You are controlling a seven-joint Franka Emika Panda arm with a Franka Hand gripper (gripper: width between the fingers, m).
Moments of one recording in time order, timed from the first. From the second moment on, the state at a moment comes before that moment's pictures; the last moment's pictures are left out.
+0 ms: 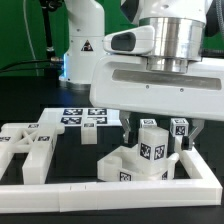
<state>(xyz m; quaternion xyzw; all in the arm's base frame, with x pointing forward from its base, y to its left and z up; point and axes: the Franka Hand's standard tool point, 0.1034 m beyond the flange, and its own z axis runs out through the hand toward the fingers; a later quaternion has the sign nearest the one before) 0.642 0.075 0.073 0.99 -0.05 0.11 0.05</state>
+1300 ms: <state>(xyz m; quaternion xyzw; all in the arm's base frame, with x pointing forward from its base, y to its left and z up) 0.638 0.065 0.077 0.99 -0.12 0.04 0.05</state>
